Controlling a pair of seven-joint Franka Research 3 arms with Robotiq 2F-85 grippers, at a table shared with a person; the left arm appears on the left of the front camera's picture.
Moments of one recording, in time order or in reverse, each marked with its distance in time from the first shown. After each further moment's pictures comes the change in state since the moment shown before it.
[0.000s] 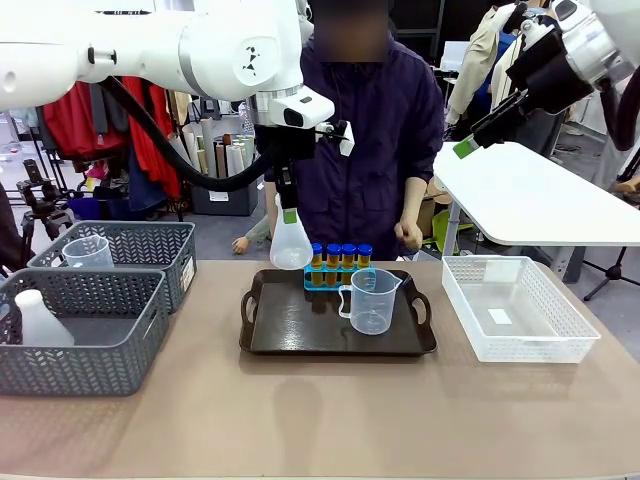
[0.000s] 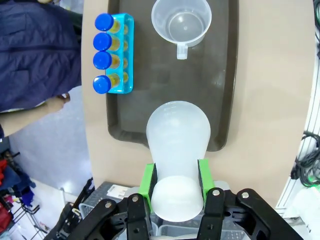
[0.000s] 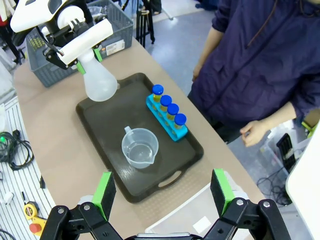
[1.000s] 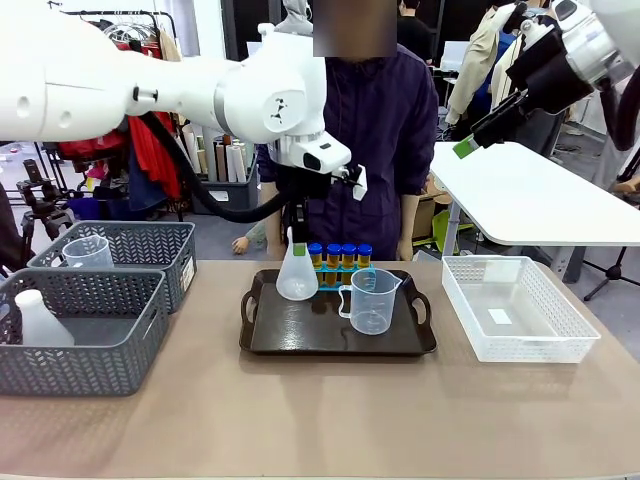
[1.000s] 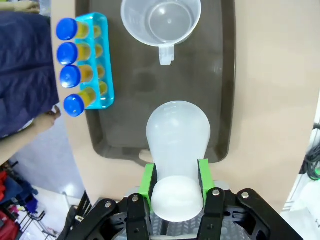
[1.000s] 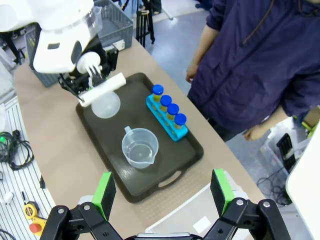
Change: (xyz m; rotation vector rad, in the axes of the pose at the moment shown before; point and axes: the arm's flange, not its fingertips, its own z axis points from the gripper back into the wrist) left arm 0.026 -0.005 -0.076 -0.050 0.081 -0.085; right arm 0.000 0.000 0.000 0.000 0.000 0.000
